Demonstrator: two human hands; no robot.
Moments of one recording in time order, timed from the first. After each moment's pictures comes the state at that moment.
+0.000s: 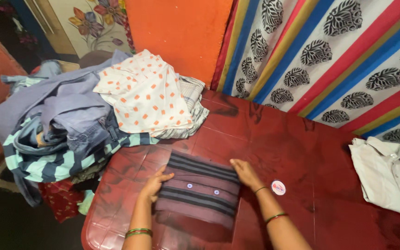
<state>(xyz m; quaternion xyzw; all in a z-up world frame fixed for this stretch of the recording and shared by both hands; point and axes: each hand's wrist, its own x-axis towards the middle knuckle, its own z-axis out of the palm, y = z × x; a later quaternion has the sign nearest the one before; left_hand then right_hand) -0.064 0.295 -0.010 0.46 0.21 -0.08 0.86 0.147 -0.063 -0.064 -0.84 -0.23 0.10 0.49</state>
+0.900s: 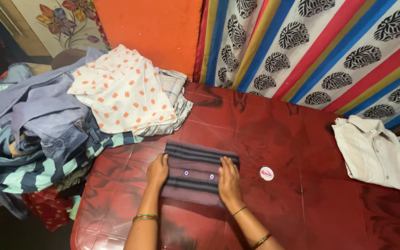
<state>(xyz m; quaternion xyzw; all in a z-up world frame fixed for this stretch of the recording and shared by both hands) -0.011 0.251 -0.006 0.88 0.26 0.07 0.38 0.008 -0.030 0.001 -0.90 -0.21 -0.18 0.35</state>
